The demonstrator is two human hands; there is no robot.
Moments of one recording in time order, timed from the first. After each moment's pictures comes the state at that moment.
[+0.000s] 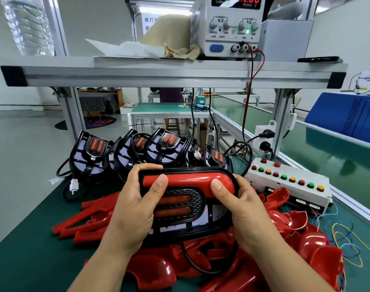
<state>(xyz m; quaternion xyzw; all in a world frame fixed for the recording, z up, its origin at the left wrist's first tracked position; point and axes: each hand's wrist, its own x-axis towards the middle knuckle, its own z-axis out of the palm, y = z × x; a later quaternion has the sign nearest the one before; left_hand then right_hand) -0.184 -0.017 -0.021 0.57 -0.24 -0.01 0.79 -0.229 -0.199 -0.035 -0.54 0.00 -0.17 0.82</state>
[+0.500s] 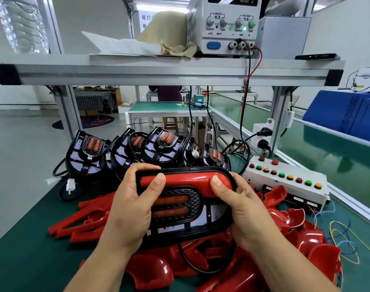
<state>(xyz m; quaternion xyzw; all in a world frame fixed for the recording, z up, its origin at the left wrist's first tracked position) -0.183 -0.021 -0.022 0.56 -0.21 -0.01 0.80 -0.229 -0.198 -0.032 -0.51 -0.01 -0.16 0.85</state>
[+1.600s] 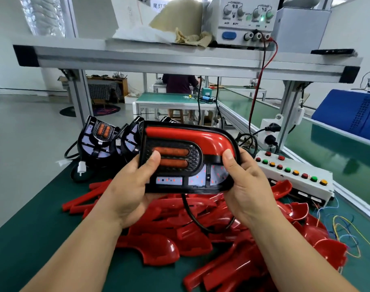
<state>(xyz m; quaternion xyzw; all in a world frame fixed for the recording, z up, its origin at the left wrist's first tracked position) -0.162 0.000 -0.021 0.54 -0.20 -0.13 0.81 -0.221 -0.186 -0.013 -0.47 -0.04 -0.21 0.86</state>
